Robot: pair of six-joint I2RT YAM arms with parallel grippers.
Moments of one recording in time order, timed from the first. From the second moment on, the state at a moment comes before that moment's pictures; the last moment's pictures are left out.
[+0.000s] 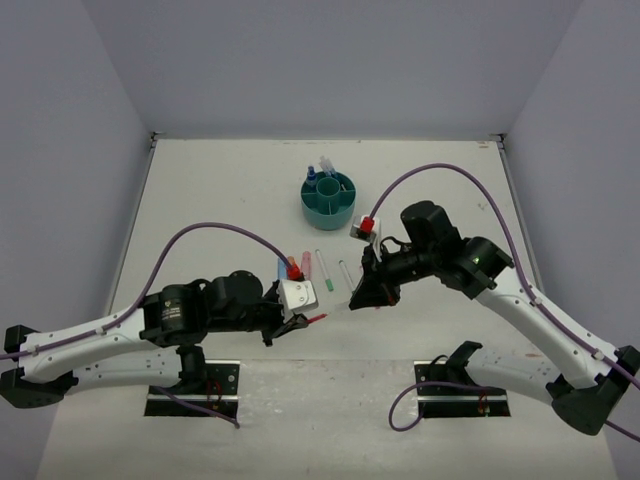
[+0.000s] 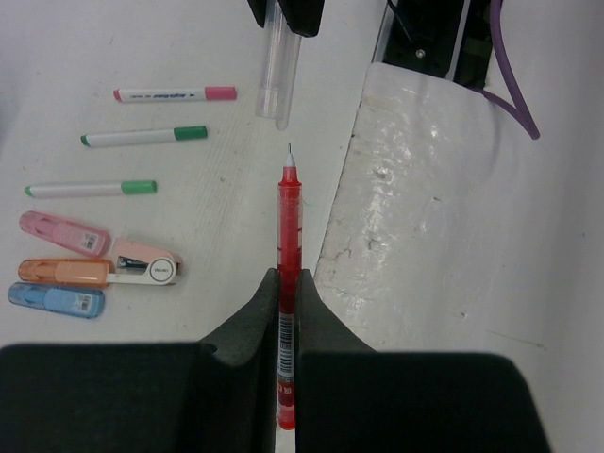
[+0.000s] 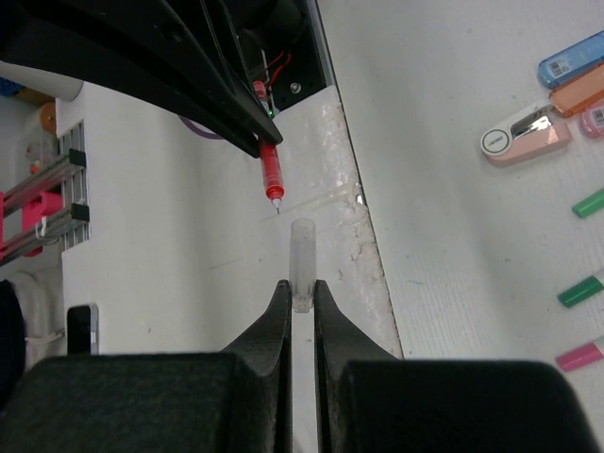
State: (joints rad) left arm -1.28 0.82 0.91 -0.65 0.04 -0.04; right arm 0.74 1.05 1.12 -0.81 -0.77 0.03
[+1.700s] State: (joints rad) left arm -1.28 0.80 0.91 -0.63 0.05 -0.01; right arm 0.80 1.15 1.12 -0.73 -0.89 0.03
